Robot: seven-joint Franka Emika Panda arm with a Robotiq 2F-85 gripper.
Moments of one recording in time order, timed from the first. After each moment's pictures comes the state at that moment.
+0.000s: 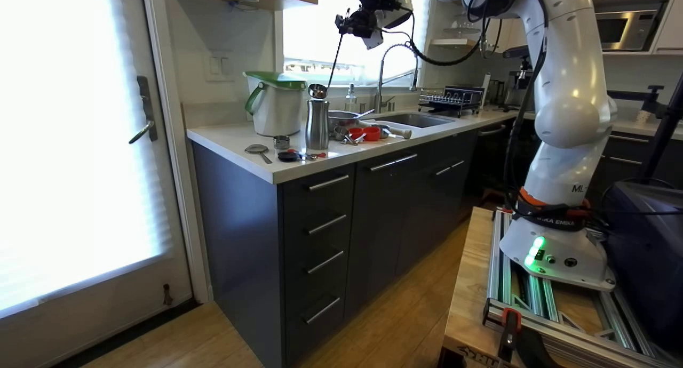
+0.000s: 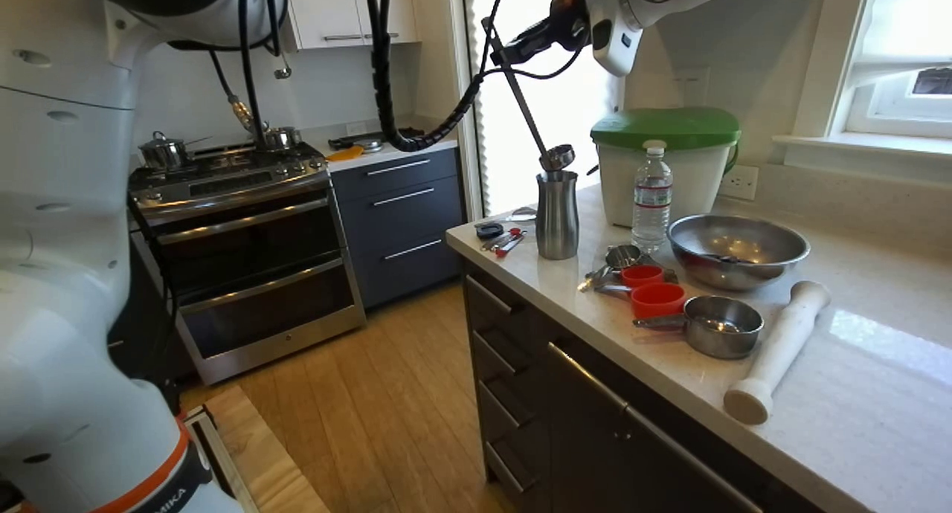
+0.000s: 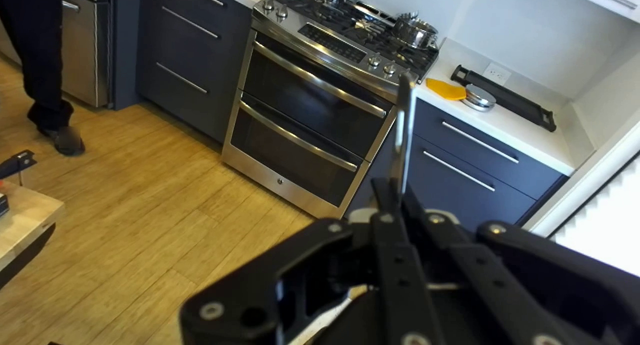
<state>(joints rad) -0.33 0.41 -0.26 -1.31 1.23 1.00 0.85</state>
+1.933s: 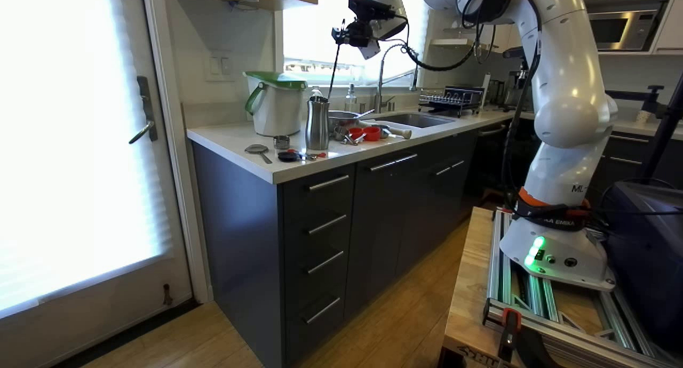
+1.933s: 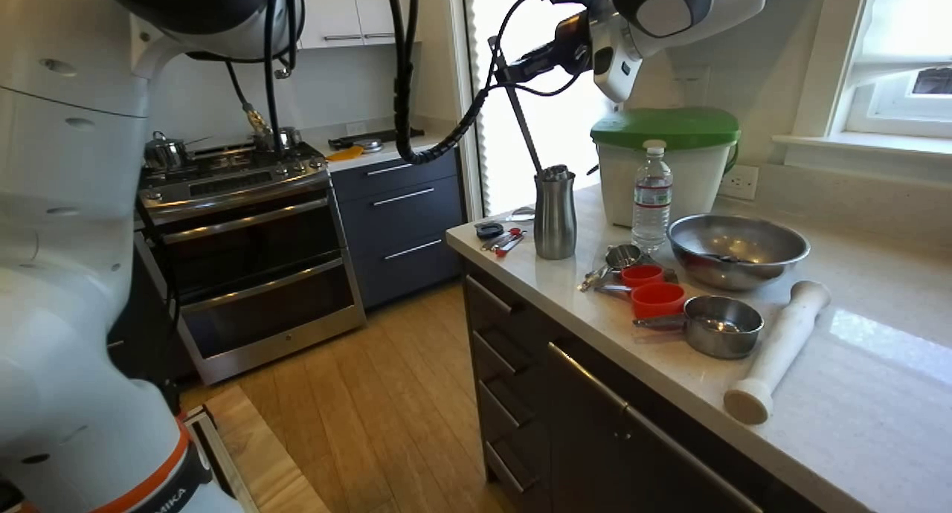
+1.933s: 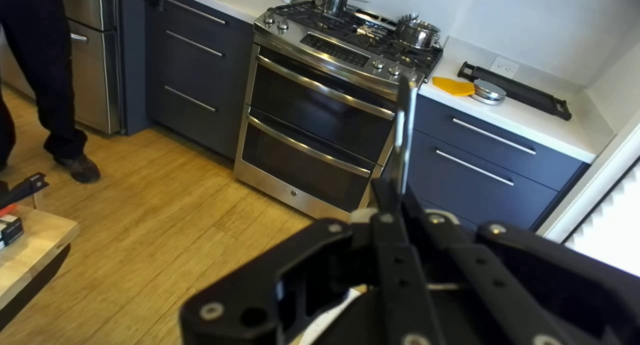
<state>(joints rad) -0.34 0.47 -0.23 -1.31 1.23 1.00 0.89</state>
